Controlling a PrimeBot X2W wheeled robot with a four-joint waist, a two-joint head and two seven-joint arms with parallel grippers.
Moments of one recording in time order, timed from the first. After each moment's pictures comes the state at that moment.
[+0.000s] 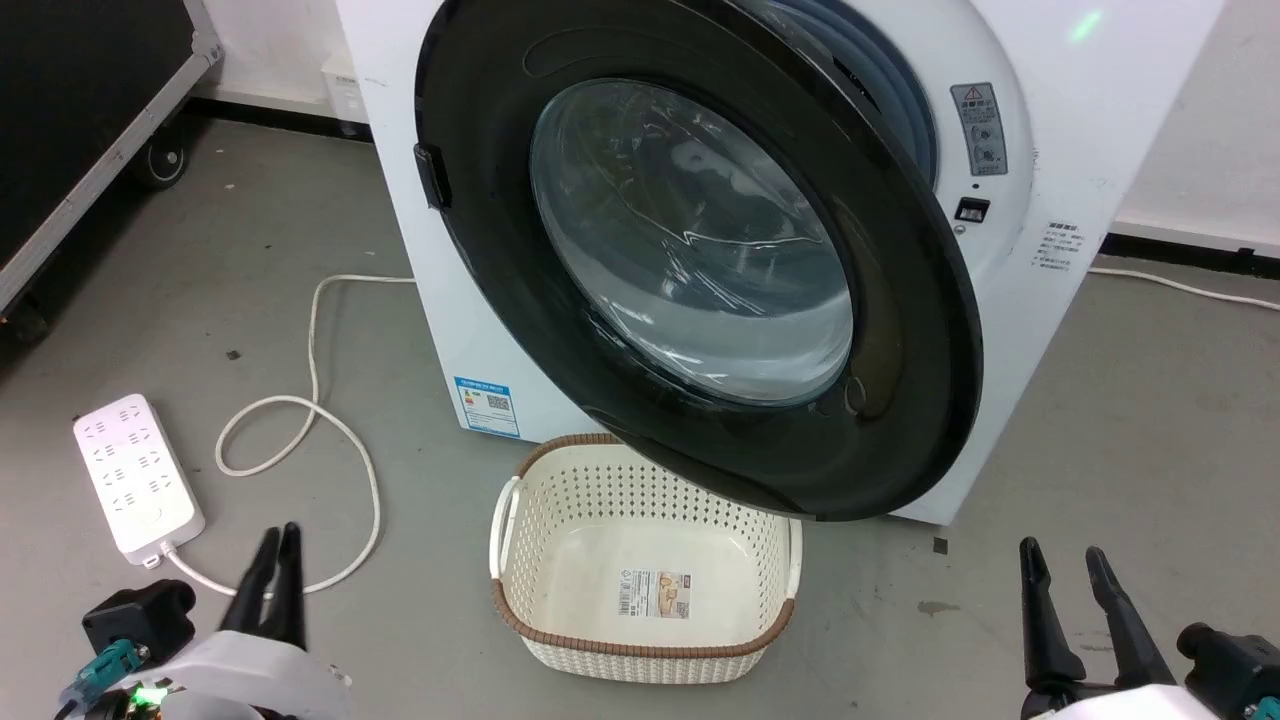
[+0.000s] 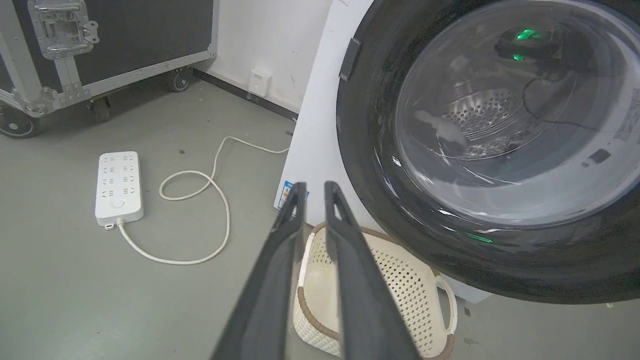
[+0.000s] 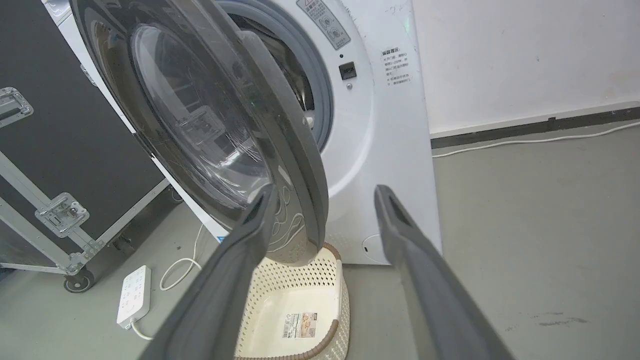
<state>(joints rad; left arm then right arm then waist) -0.08 0.43 -0.27 0.24 -0.80 0.11 -0.24 0.04 -0.05 -0.05 0.19 0.38 0.13 -0.26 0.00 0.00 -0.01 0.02</state>
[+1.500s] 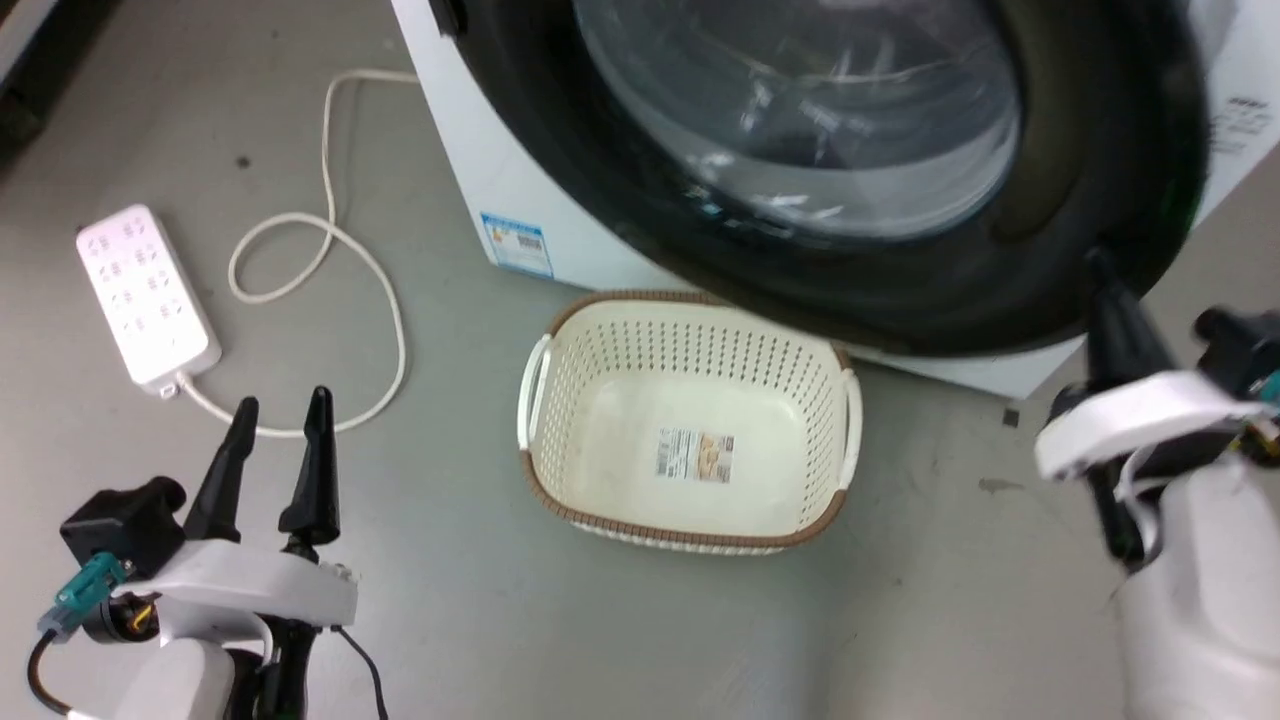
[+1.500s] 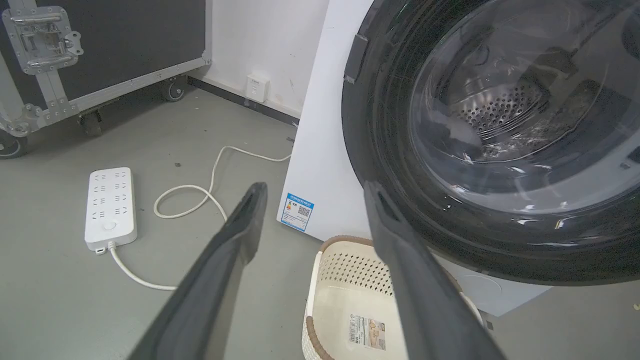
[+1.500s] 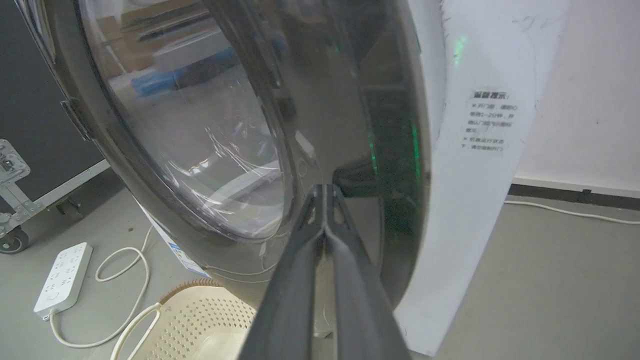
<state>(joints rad) -0.20 0.36 -0.17 0.17 -0.66 0.01 -0.26 -0.54 -0.05 -0.23 0.54 0.03 0.13 -0.26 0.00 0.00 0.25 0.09</state>
